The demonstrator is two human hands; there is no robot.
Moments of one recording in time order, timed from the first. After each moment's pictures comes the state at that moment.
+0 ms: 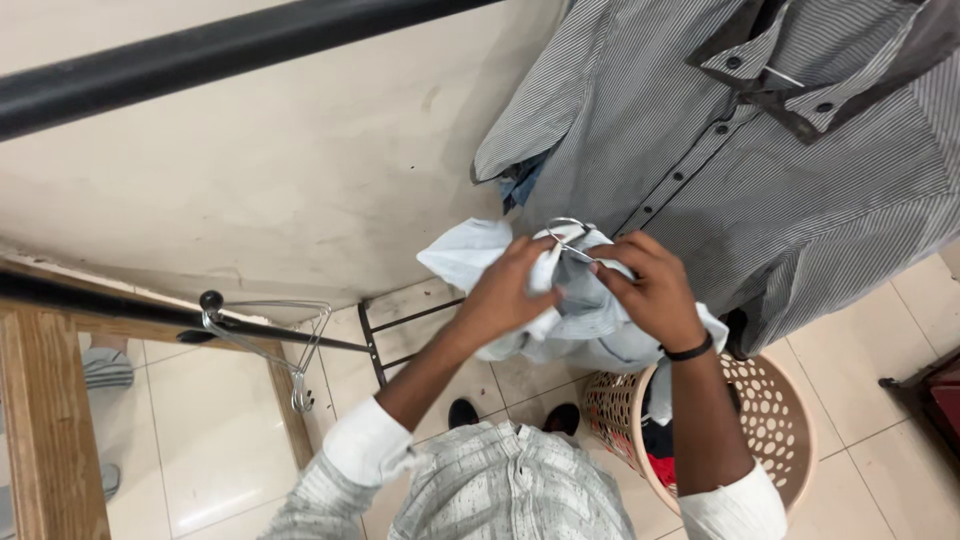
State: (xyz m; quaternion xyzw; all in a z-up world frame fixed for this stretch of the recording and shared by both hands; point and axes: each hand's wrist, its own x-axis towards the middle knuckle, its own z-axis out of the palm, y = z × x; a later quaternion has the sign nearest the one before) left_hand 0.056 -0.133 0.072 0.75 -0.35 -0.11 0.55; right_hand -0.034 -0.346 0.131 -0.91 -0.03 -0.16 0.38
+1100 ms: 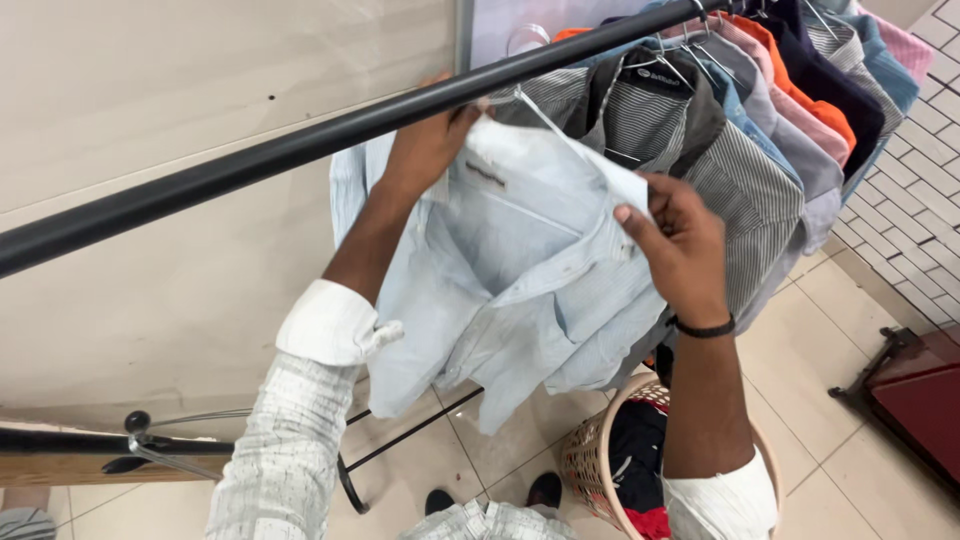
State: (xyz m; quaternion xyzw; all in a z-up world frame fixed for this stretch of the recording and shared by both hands) left_hand 0.256 -0.240 0.215 0.73 -0.45 0.19 0.48; right_hand -0.030 -0.425 0.245 -0.83 0.07 -0.35 0.44
